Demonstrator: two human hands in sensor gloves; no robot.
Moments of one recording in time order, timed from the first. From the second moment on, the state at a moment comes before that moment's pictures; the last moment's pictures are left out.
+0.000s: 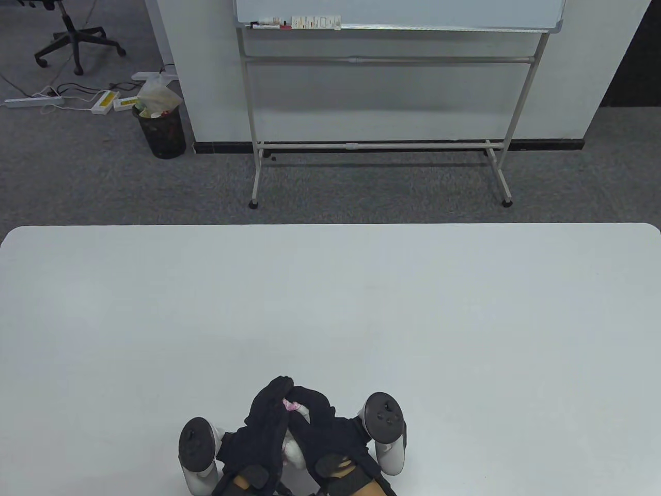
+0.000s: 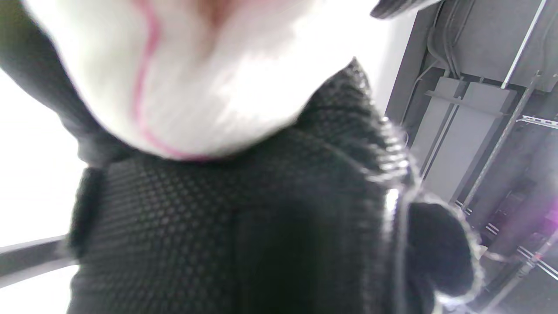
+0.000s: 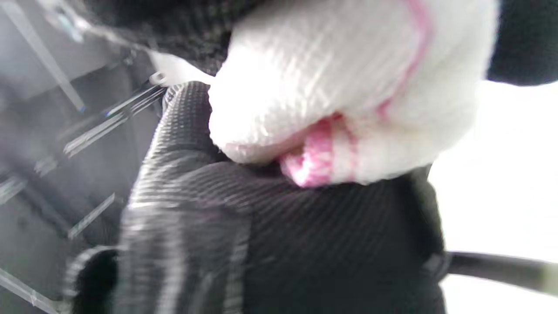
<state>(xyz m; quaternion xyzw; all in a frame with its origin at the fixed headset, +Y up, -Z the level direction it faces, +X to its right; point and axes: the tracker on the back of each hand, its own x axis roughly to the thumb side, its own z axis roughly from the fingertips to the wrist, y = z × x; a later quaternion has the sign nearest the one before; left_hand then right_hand) -0.174 -0.727 -0.252 0.02 -0.21 0.70 0.69 0.009 -0.719 -0.271 0.22 0.05 0.71 0.67</state>
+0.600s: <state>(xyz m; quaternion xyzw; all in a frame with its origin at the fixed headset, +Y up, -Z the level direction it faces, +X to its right) -0.171 -0.733 -0.257 -0.02 -0.22 0.73 0.64 0.003 -0.733 -0.265 0.26 0.07 0.61 0.74</state>
